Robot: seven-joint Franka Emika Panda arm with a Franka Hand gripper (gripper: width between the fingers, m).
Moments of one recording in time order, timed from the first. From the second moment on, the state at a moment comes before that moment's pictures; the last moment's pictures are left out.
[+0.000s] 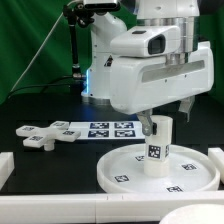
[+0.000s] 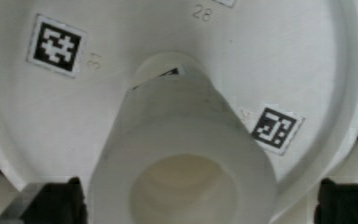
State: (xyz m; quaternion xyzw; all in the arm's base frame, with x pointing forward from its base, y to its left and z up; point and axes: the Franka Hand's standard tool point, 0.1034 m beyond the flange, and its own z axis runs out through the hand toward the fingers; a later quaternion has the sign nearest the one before) arm 0.560 0.054 0.082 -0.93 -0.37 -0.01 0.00
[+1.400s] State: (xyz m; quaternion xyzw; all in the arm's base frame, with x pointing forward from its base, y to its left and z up) arm 0.558 0.046 0.072 -0.62 -0.78 0.04 -0.03
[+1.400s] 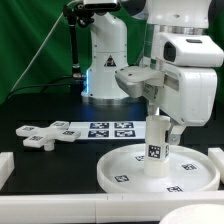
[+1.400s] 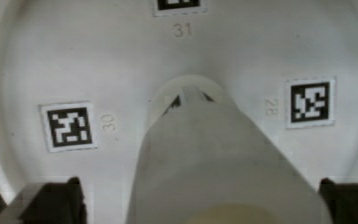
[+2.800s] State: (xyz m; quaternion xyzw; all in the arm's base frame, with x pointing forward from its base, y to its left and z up) arm 0.555 0.045 0.070 -0.85 -0.52 0.03 -0.04
